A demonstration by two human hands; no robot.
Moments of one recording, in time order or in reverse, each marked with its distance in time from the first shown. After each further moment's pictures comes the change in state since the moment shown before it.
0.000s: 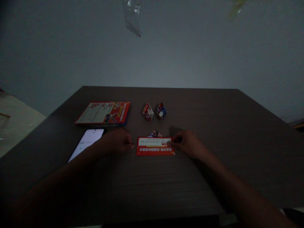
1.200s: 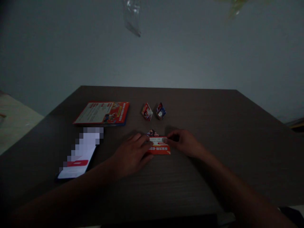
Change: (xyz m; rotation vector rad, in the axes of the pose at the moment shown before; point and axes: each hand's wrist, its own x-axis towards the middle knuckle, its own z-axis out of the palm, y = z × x) left_hand -0.013 0.053 0.036 0.186 0.350 0.408; right_hand 0.003 -0.008 0.002 0.176 -0.006 -0.122
